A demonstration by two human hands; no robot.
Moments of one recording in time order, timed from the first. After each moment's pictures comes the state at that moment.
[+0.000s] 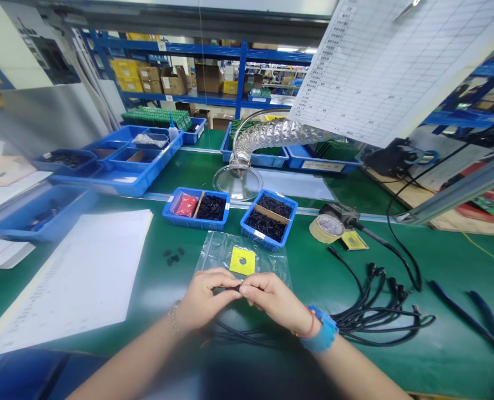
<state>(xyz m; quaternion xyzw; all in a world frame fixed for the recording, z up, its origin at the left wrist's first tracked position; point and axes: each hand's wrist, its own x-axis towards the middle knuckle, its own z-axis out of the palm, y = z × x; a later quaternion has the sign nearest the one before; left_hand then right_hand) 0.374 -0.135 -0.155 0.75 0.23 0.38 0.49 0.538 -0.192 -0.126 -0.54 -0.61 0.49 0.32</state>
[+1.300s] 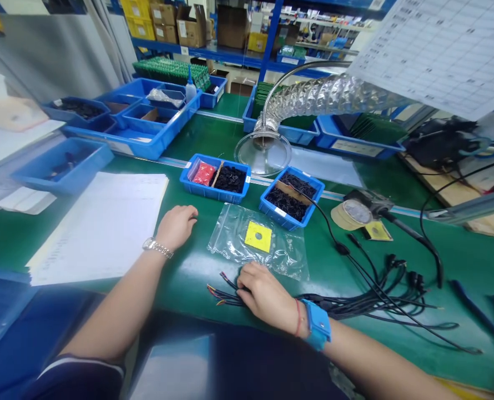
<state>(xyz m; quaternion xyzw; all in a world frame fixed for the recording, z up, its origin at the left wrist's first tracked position) 0.298 -0.045 -0.204 0.85 0.48 0.21 0.12 0.495 -0.209 -0.156 -0.55 -0.80 0.22 0.09</state>
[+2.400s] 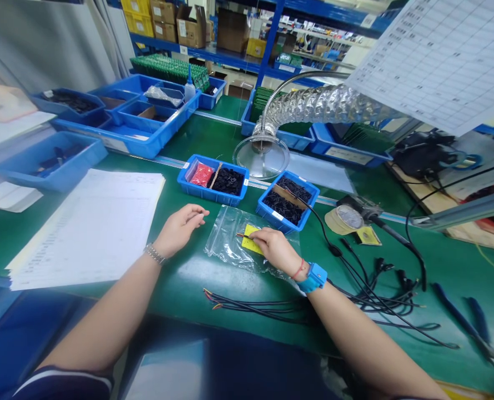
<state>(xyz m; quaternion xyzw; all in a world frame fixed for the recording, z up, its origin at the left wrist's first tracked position) 0.312 -0.061 -0.186 0.64 0.42 0.37 0.52 0.554 -0.136 -0.163 -0.61 -0.77 0.13 0.11</state>
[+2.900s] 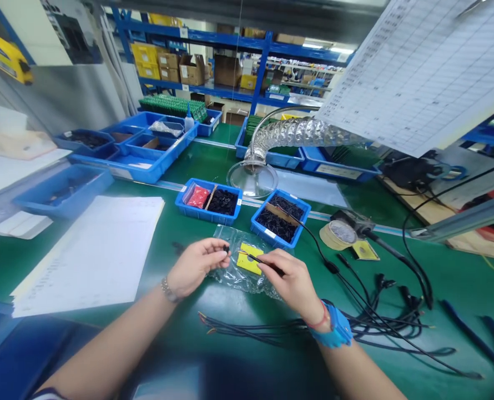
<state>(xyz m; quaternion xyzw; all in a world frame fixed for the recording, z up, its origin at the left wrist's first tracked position) 0.354 -0.102 -0.156 0.39 0.27 0.37 0.80 0.548 -0.178 -0.119 -0.58 -0.73 0.12 0.34</state>
